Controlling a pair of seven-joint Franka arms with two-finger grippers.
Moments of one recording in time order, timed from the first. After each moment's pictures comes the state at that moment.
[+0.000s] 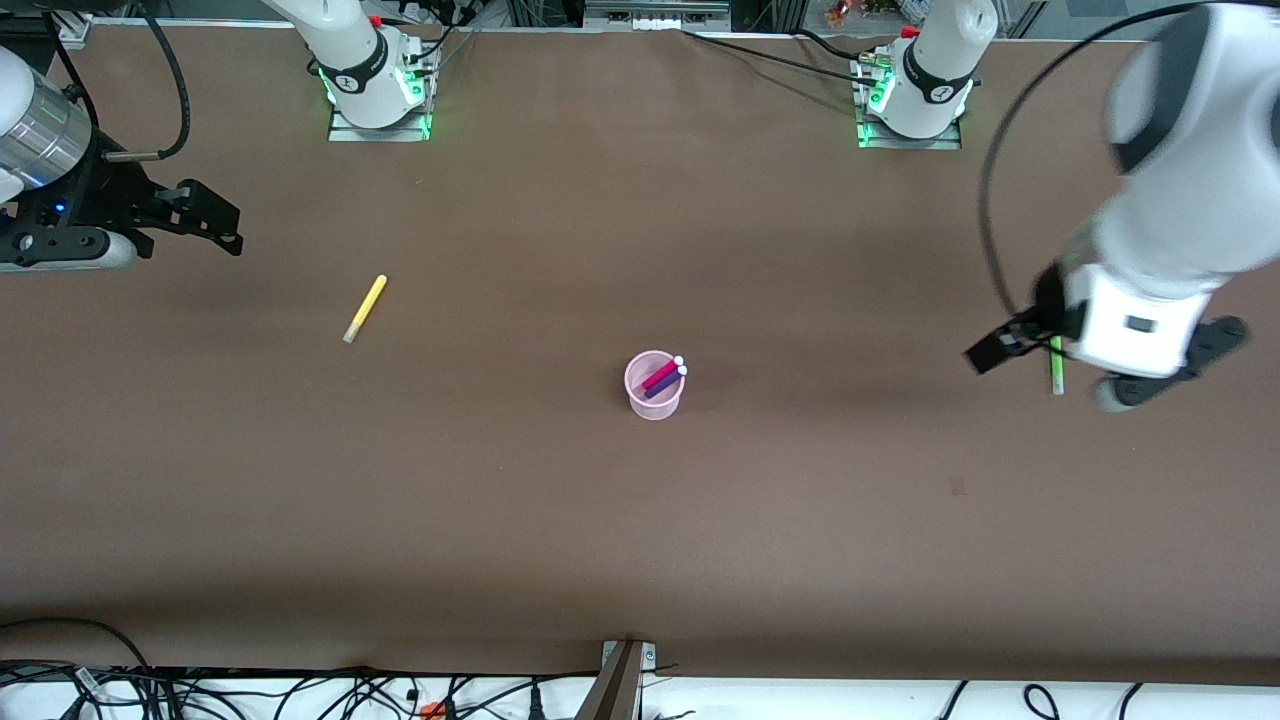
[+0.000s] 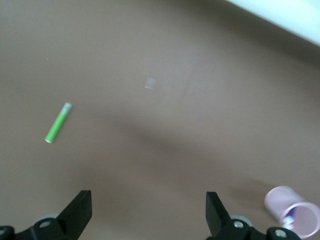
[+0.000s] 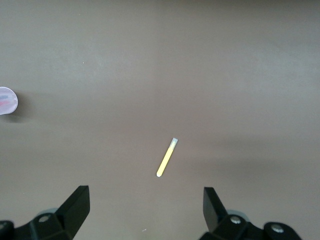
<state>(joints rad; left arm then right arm) -0.13 0.34 -0.01 -1.23 0.02 1.51 -0.53 0.18 0.04 -0.05 -1.55 0.01 1.58 0.08</state>
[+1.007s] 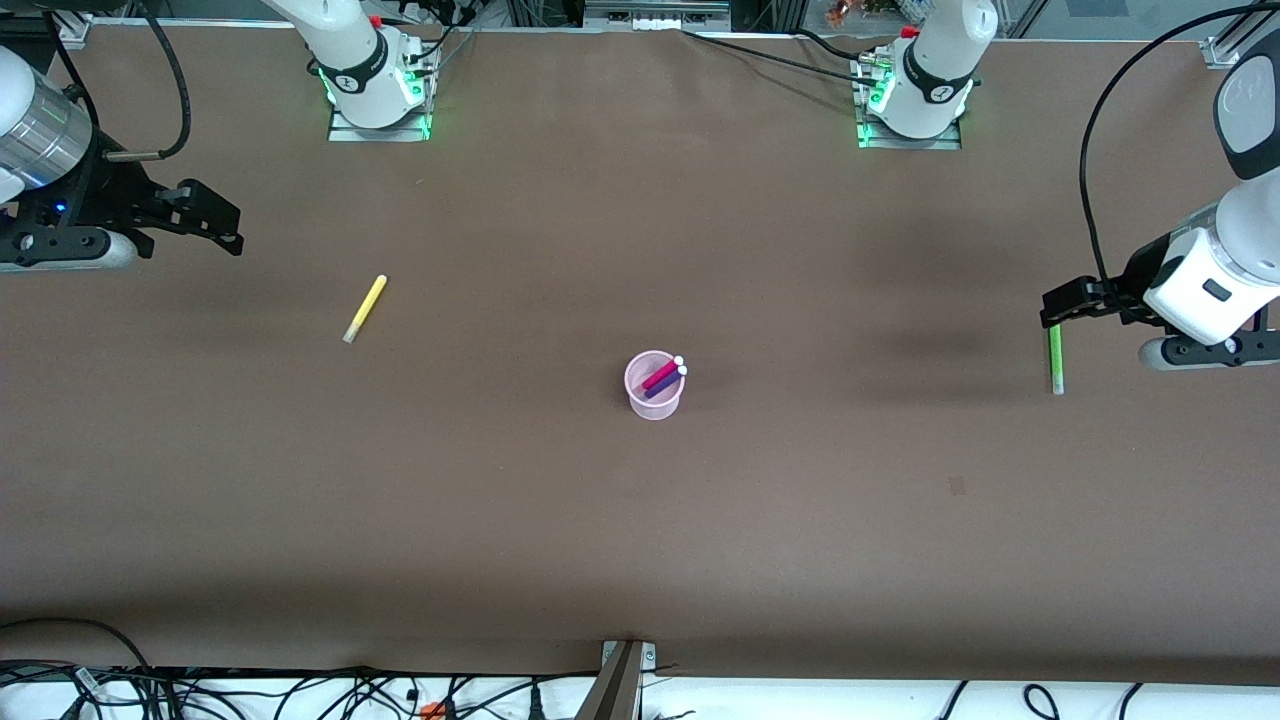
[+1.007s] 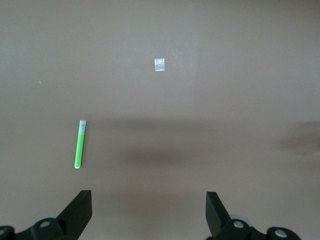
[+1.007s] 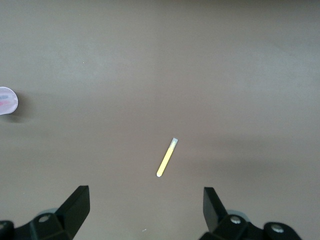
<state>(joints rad) 0.02 0.15 -0.03 -1.61 -0.02 1.68 -0.07 0.18 0.04 -0.05 -1.55 0.01 1.58 0.08</state>
